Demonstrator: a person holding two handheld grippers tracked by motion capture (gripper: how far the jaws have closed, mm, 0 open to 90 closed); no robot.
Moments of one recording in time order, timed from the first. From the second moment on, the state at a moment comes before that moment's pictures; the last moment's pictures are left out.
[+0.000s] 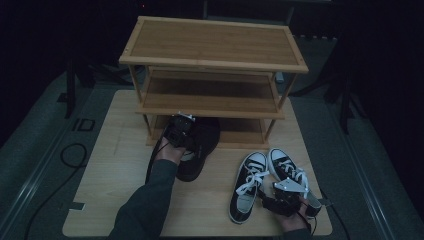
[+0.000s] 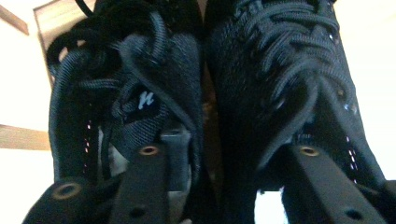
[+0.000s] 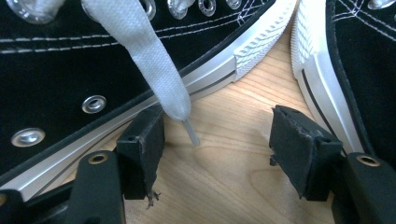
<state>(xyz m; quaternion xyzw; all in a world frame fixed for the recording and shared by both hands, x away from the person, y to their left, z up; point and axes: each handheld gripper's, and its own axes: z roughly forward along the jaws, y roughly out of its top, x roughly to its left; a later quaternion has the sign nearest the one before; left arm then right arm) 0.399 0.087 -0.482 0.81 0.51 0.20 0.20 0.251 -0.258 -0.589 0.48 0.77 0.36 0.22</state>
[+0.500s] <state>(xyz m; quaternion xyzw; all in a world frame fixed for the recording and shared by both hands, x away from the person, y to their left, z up) 0.371 0.105 -0.454 0.83 0.47 0.21 0.24 0.251 -0.258 -0.589 0.48 0.77 0.36 0.22</state>
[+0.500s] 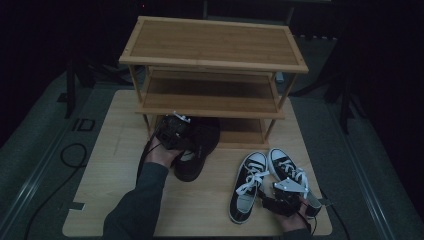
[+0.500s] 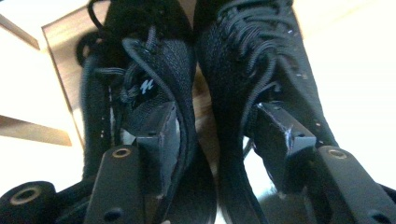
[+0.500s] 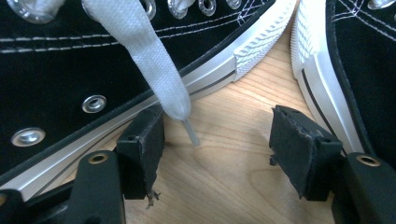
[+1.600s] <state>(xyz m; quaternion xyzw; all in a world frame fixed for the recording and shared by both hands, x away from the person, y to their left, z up) 0.318 0.146 -0.462 0.85 0.42 0.15 0.27 0.251 -0.258 -0.589 0.48 0.77 0.36 0.22</state>
